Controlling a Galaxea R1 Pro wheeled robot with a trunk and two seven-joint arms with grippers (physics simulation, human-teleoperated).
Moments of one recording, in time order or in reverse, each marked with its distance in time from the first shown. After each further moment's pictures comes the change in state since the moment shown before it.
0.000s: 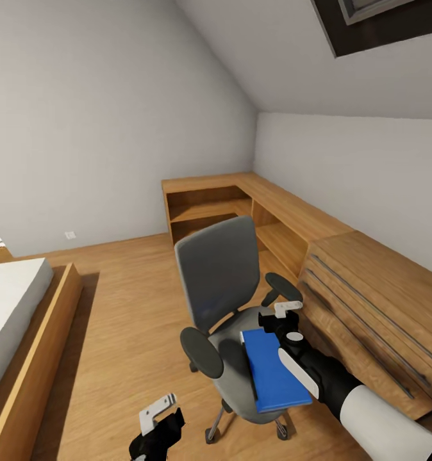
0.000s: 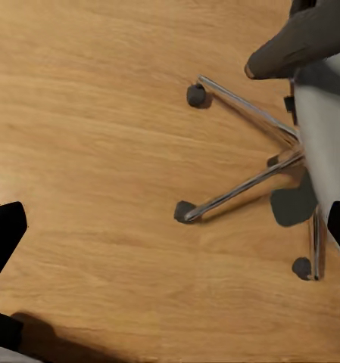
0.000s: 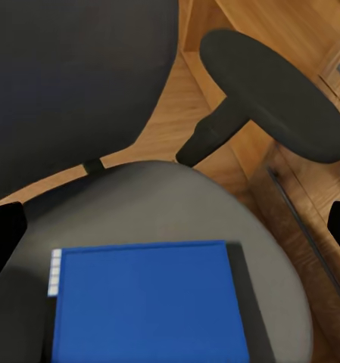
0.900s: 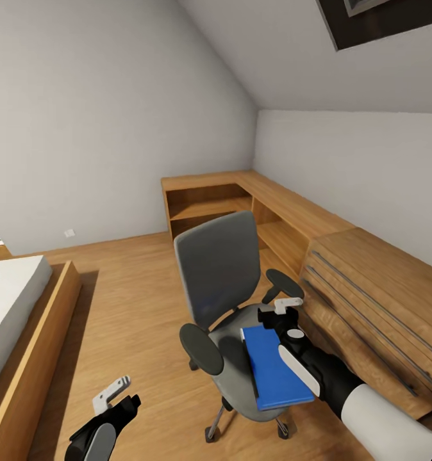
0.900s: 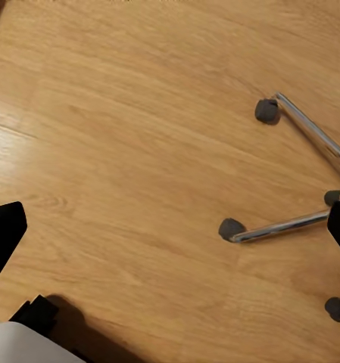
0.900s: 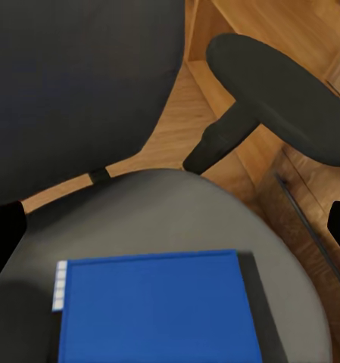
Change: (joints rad) left arm -0.086 0.062 0.337 -0.063 0.121 0.276 -0.008; right arm 0.000 -0.007 -0.011 -0.042 -0.003 0.000 -0.001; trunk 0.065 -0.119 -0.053
